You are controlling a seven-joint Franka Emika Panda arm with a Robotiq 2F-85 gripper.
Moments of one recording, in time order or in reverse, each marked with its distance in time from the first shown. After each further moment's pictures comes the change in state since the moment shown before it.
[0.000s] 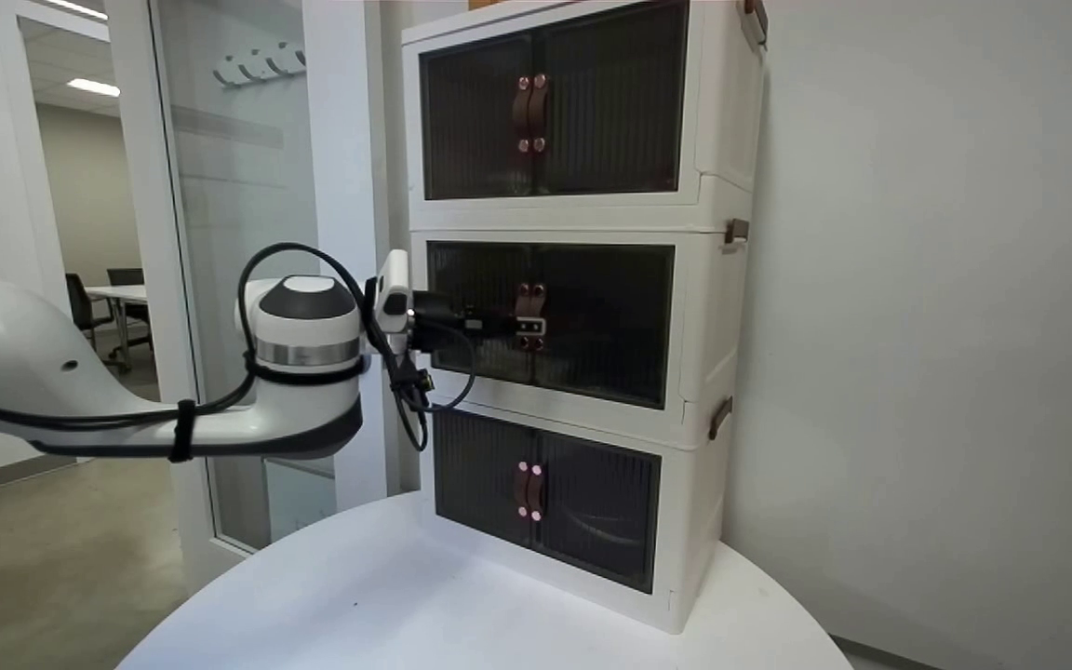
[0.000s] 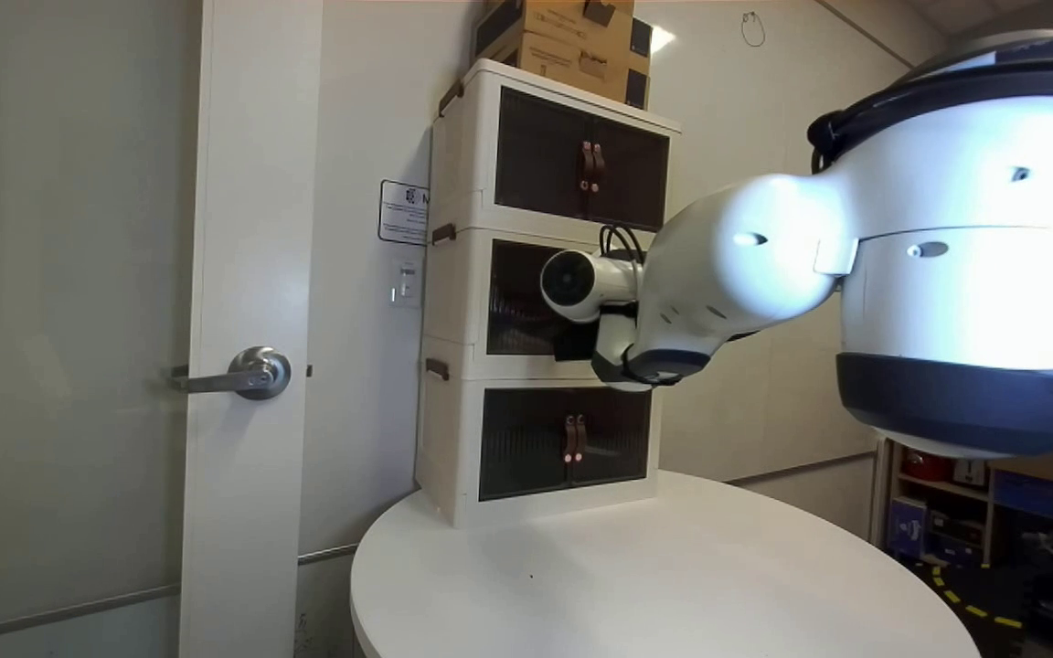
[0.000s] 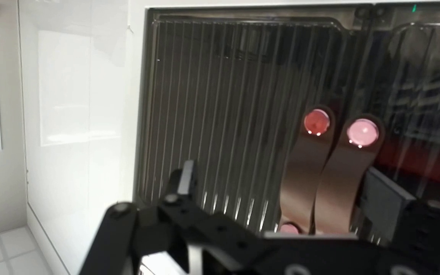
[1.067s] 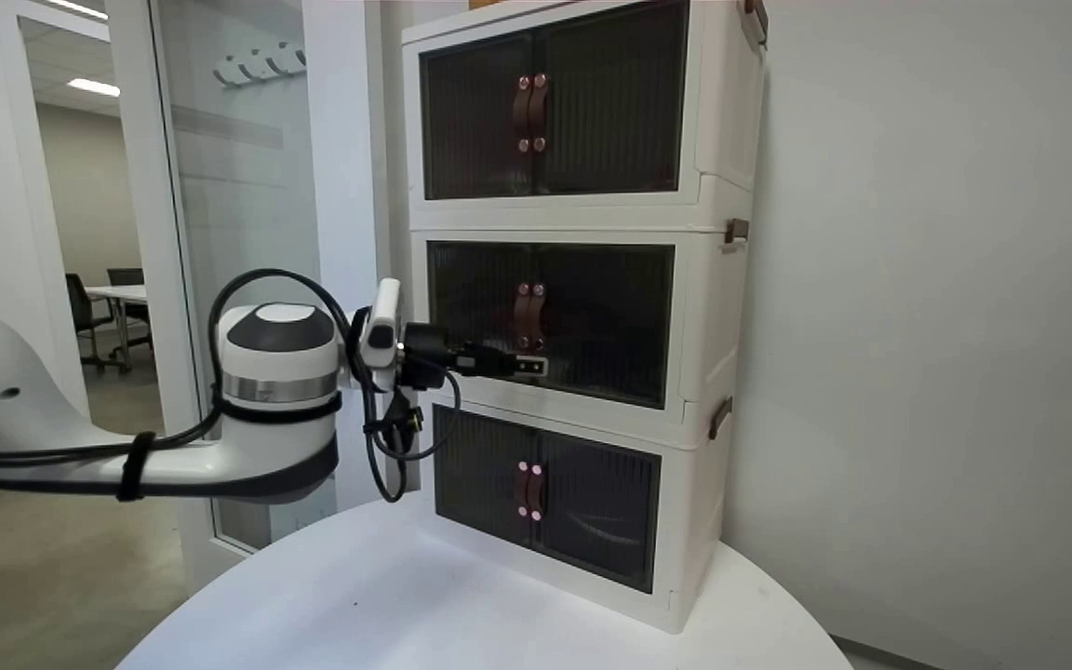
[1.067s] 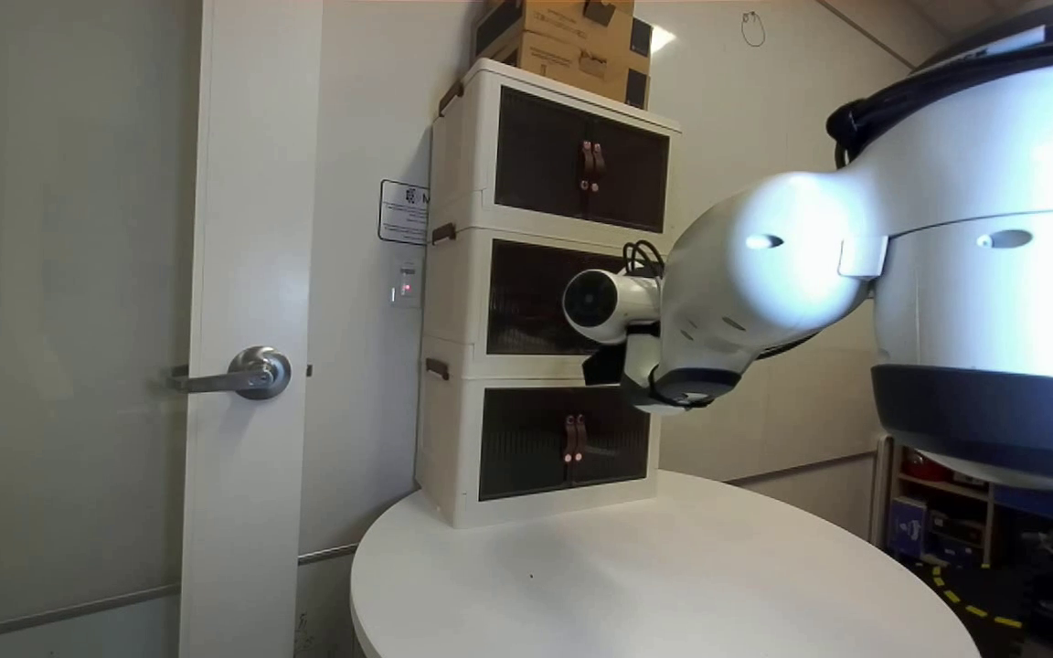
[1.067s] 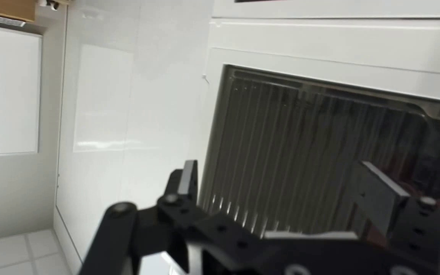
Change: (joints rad) arm 0.107 0.000 0.035 -0.208 -0.017 -0.003 -0.005
